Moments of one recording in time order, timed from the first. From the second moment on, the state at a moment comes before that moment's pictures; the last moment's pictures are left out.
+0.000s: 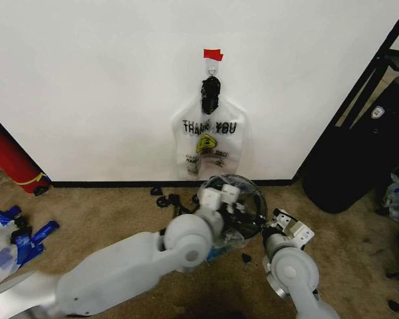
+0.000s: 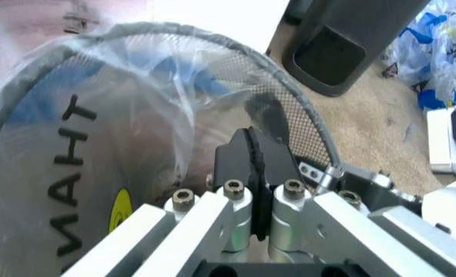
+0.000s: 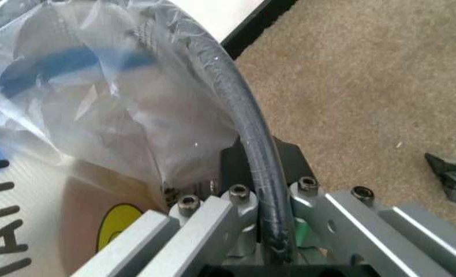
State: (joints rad) left arm 0.48 -1.03 0.56 -2.07 -1.24 0.49 -0.75; right arm -1.30 1.38 0.34 2.08 1.04 -0.35 0.76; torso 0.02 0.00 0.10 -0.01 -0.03
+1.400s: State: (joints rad) left arm 1.75 -1.18 -0.77 -2.29 -0.62 -0.12 -0.33; right arm -1.19 1.30 0.26 2.01 1.21 -0.53 0.77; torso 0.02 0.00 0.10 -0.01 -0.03
